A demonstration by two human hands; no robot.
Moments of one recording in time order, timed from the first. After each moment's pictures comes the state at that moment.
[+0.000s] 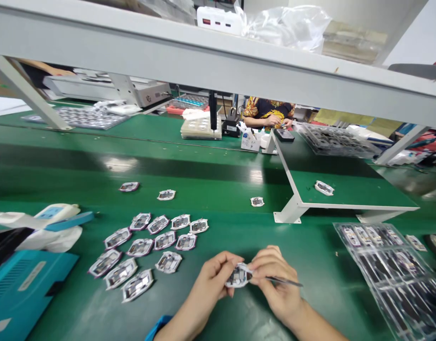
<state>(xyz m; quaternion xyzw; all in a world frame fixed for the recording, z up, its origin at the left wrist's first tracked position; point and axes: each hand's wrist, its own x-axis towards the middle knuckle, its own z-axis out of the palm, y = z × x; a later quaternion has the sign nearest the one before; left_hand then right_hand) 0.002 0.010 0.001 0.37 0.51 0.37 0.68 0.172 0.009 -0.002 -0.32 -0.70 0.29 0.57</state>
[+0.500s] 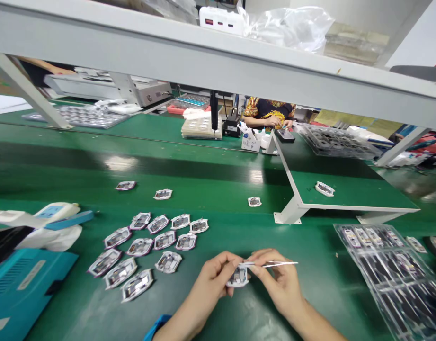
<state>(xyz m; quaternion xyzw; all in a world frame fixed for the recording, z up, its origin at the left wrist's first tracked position) 0.002 0.013 0.006 0.39 0.52 0.35 0.67 0.170 0.010 0.001 -0.39 -0.59 0.44 0.56</state>
